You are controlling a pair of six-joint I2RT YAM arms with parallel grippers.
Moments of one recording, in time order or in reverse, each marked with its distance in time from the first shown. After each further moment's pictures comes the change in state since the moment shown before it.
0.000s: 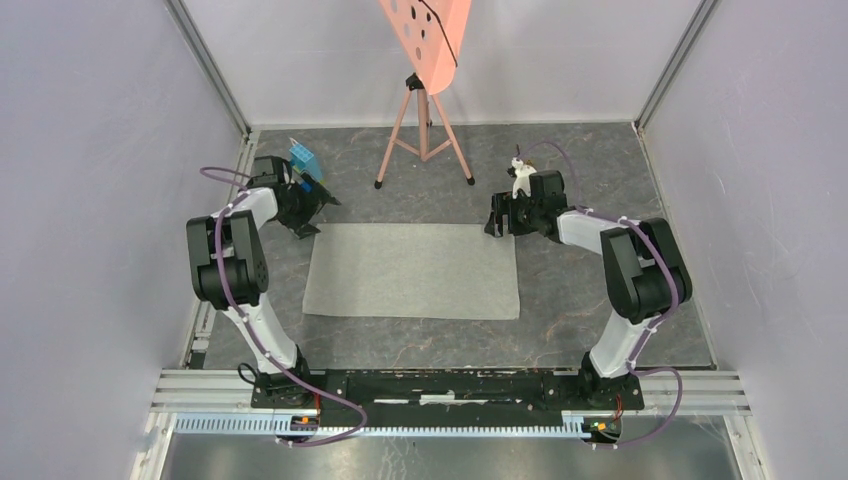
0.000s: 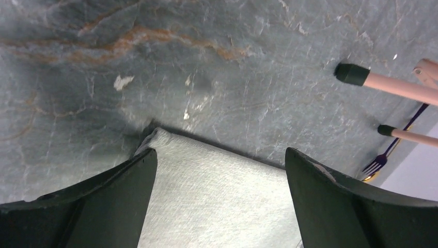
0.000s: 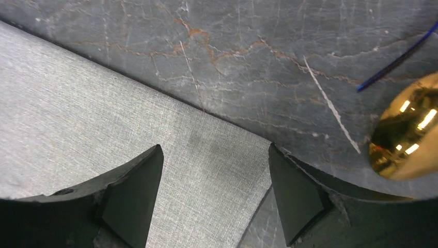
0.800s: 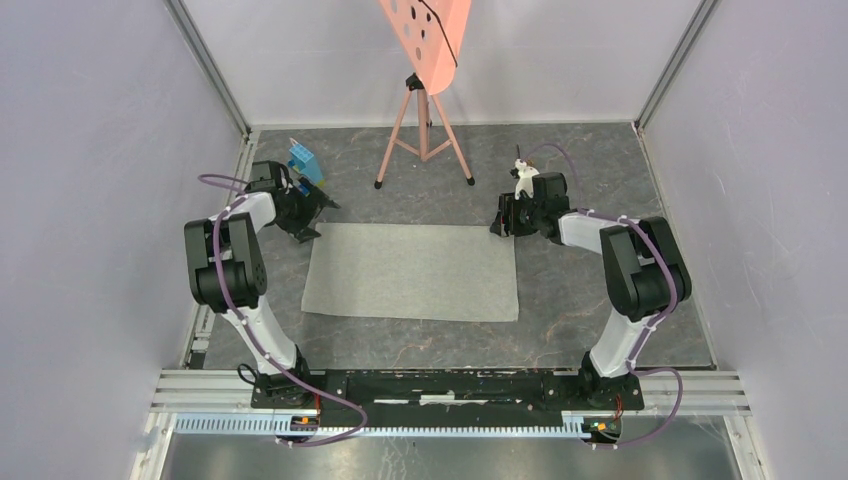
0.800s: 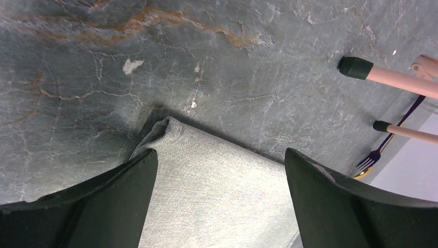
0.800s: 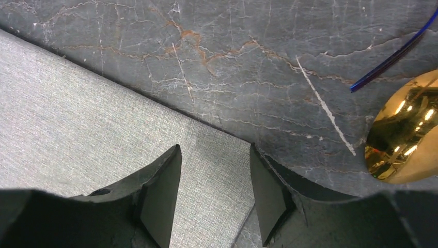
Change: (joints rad) left arm 0.019 -0.023 -0.040 -0.008 0.014 -0.010; right arm -0.008 0.006 -0.014 0.018 0.002 -0.006
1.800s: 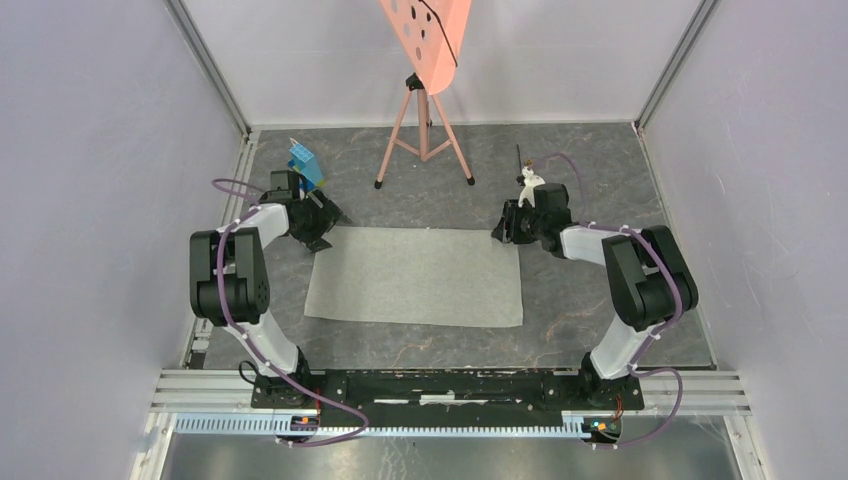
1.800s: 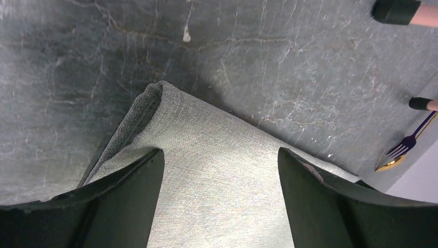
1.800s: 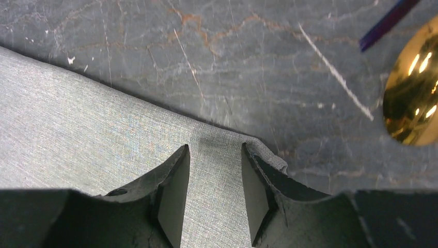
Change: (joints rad) left arm -0.104 -0.126 -0.156 0.029 -0.084 -0.023; right arm 0.024 -0.080 -0.143 0.114 0.041 0.132
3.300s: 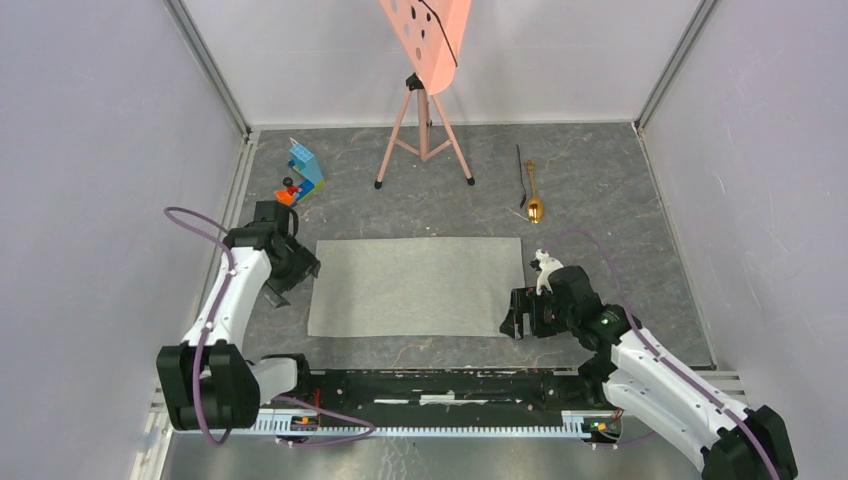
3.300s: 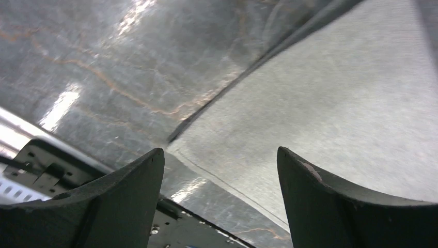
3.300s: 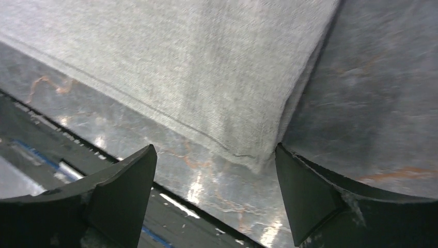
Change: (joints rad) left arm -0.035 -0.533 -0.146 -0.700 -0.449 -0.082; right arm 0.285 -1.011 -0.496 -0.660 0.040 0.194
